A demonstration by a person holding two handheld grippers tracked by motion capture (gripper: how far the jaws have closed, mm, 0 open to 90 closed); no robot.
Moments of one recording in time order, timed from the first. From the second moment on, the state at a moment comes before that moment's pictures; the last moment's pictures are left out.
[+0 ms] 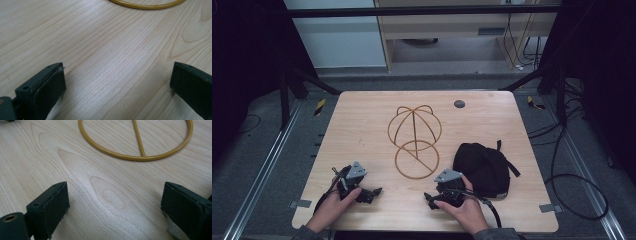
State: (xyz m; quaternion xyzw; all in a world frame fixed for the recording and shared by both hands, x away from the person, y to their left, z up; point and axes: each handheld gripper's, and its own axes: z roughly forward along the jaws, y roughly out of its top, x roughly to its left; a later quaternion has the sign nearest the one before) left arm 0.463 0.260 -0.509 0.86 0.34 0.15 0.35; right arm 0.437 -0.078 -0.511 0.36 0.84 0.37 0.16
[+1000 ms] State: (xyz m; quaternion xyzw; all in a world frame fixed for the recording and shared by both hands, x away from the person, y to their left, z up) left arm 0.463 0.259 -0.509 0.86 0.34 0.15 0.35; right arm 0.400 -0.112 -0.470 0.37 0.82 0.35 0.26
